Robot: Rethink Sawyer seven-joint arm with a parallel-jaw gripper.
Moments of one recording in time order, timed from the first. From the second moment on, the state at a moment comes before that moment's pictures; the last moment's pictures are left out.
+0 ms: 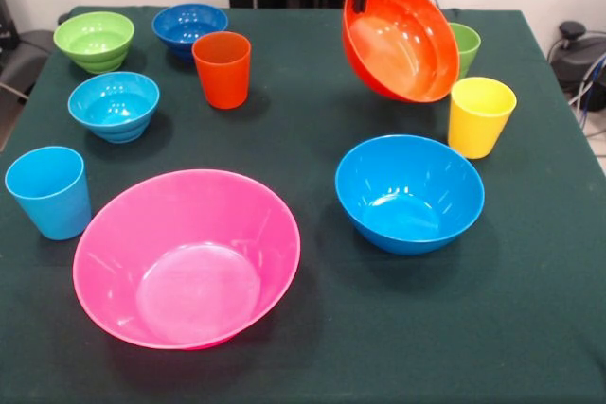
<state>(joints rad) -0.18 -0.77 -0.04 2.05 -0.01 0.33 2.07</state>
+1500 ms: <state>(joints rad) -0.18 -0.81 -0.04 1.97 0.01 0.64 2.07</state>
